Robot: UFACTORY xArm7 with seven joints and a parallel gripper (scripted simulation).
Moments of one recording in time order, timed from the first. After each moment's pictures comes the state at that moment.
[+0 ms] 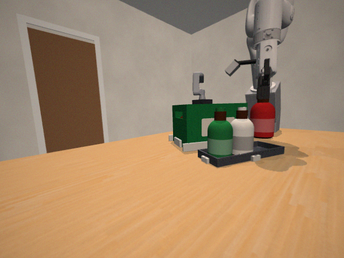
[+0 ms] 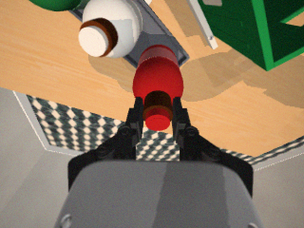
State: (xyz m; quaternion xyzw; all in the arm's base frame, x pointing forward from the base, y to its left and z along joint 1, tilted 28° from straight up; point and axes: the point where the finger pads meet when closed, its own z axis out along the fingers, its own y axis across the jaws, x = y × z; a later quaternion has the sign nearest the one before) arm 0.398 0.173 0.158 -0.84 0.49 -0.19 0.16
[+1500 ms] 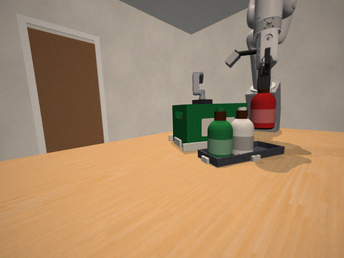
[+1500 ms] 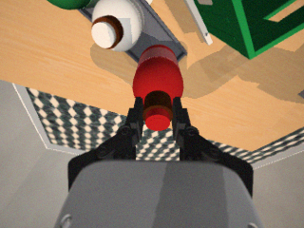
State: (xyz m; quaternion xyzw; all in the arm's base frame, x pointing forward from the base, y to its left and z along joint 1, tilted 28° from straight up) arm 0.384 0.171 0.185 -0.84 0.49 -0.19 0.16
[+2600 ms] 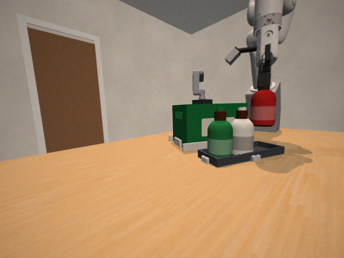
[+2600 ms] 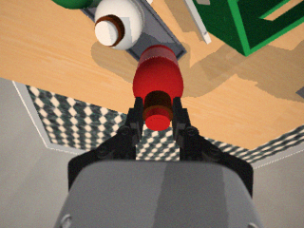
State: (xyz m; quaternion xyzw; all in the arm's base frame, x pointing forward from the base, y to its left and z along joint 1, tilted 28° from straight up) arm 0.379 0.170 0.193 -0.84 0.49 -0.19 0.16
